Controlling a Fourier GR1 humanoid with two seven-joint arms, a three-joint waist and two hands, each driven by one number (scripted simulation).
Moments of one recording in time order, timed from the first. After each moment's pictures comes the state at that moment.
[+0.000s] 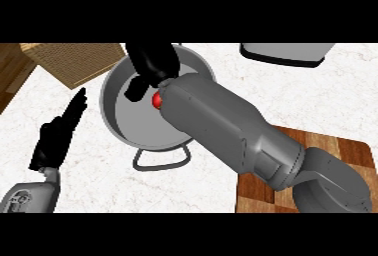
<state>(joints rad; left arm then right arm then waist) -0.15 0.26 0.03 -1.48 -0.13 0.01 0.14 -1.42 0.00 0.86 -0.59 -0.02 -0.49 0.24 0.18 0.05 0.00</state>
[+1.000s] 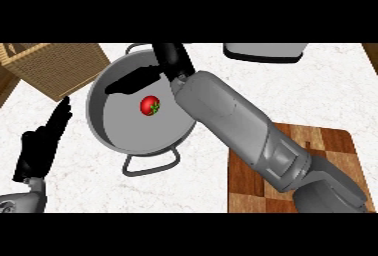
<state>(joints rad) -0.08 0.29 0.09 -1.48 -0.11 0.00 0.12 -1.31 0.00 0.61 -0.64 -0.47 -0.46 -0.20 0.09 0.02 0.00</state>
